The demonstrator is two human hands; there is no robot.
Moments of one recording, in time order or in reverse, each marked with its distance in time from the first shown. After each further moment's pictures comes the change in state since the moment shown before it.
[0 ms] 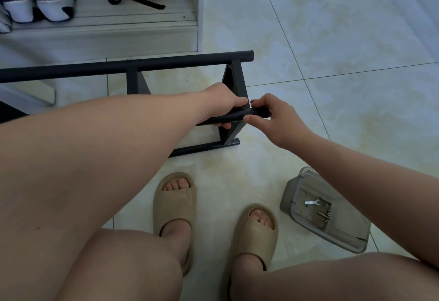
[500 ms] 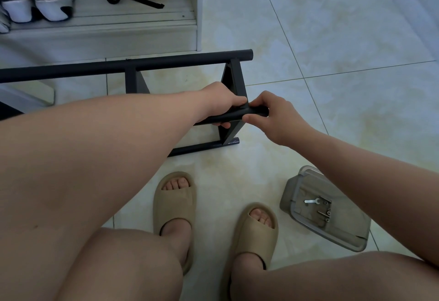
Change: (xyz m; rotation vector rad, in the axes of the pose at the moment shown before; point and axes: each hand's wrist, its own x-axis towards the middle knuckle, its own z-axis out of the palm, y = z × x) left_hand 0.000 -0.002 -0.001 -0.011 0.001 -0.007; right_hand -0.001 -0.012 -0.005 -0.128 -0.021 0.004
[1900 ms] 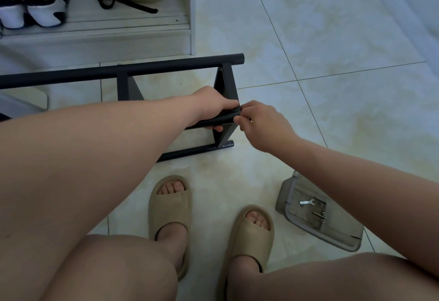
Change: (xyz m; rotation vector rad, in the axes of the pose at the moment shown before) left_hand -0.004 0.000 -0.001 -0.045 0.019 0.000; right_hand -0.010 -0.022 0.007 -0.297 -0.046 -0.041
